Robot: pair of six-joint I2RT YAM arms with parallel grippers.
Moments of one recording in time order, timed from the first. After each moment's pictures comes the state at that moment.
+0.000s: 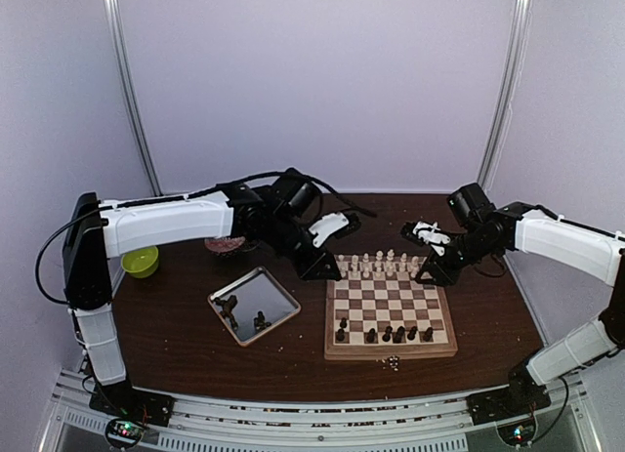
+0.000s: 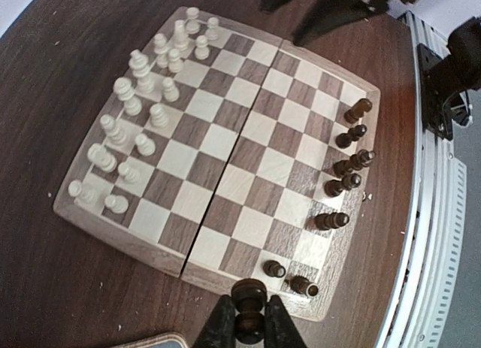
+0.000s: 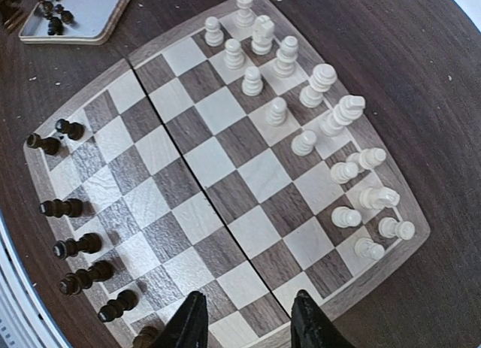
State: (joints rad) left arm -0.93 1.90 1.61 -0.63 0.33 0.12; right arm 0.42 1.35 0.98 -0.68 -0.29 -0.46
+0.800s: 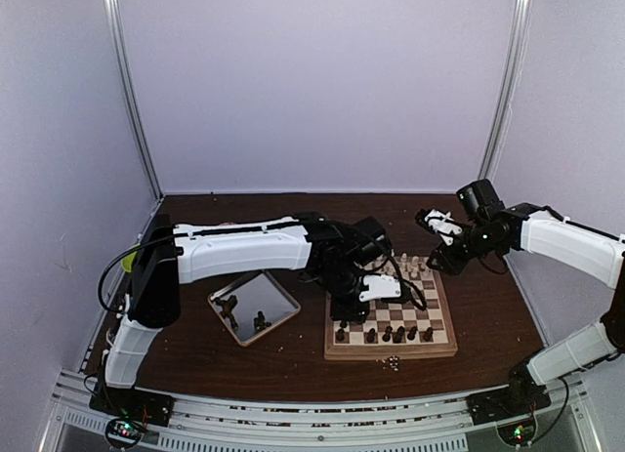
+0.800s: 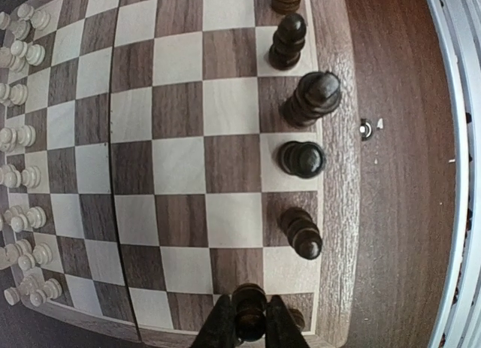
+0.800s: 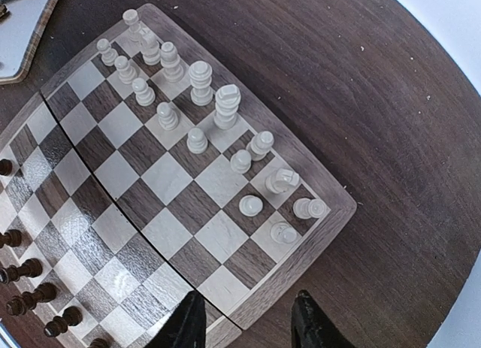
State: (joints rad) left arm -1.15 2.26 2.02 -0.95 0.14 0.50; right arm 0.36 1.33 0.96 -0.59 -0.12 -0.38
